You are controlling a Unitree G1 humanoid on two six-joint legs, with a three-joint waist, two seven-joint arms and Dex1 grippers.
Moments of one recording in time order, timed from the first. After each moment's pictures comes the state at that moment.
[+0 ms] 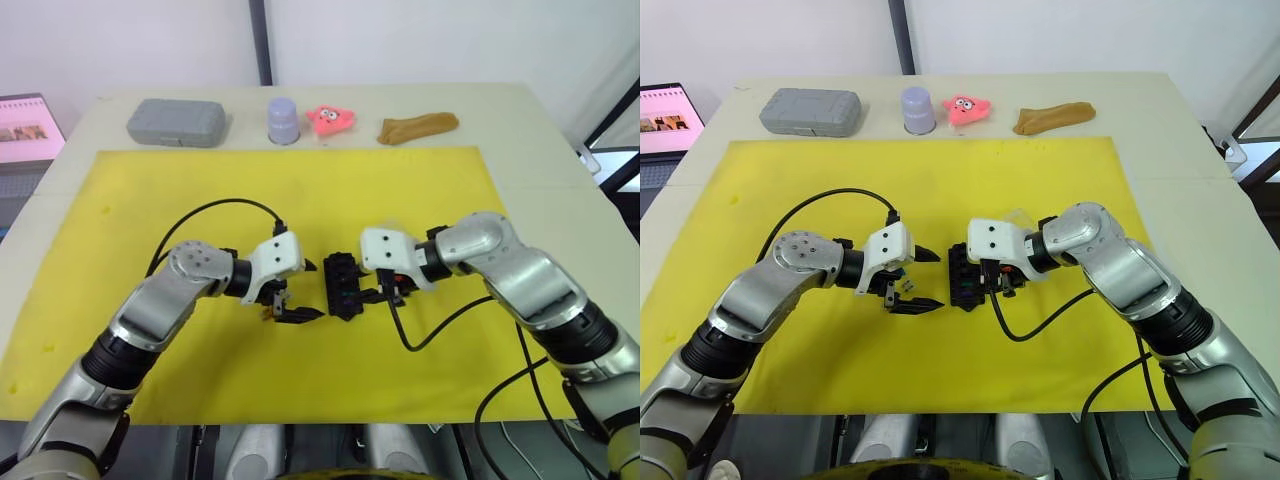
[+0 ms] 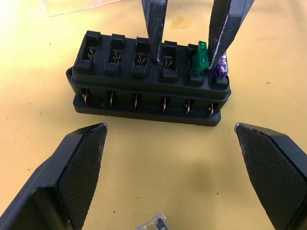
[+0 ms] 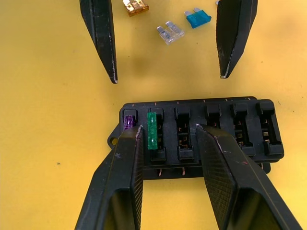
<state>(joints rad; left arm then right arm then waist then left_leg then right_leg) -0.50 0.66 -0.34 -0.28 -0.27 0.62 -1.06 -0.70 -0.78 0.45 -0.33 0.20 0.70 1.19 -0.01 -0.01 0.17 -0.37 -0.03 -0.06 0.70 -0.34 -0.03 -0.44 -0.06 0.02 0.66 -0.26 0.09</state>
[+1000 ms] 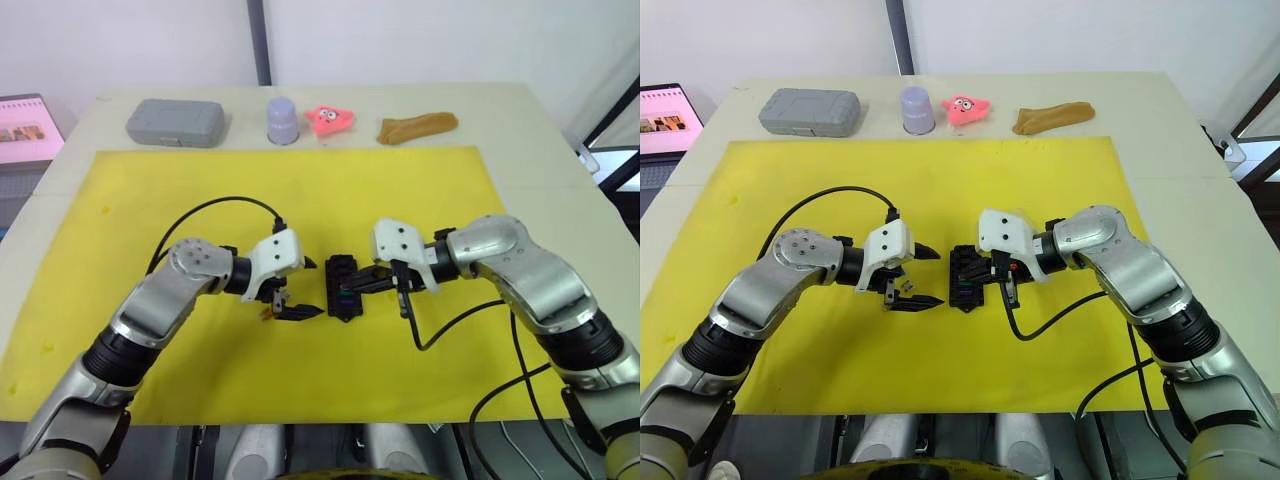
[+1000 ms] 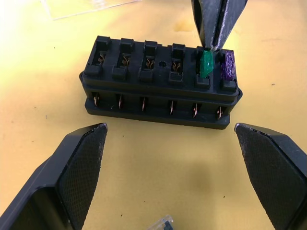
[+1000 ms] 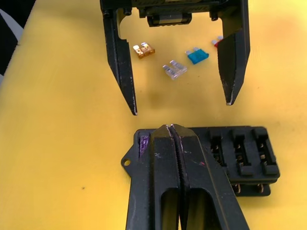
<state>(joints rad) -0.52 0.65 -0.34 -0.26 -0.27 0.60 -1.07 -0.62 -0.76 0.34 -0.33 0.33 0.67 1.18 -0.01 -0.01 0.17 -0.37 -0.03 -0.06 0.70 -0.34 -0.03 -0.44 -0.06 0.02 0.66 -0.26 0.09</state>
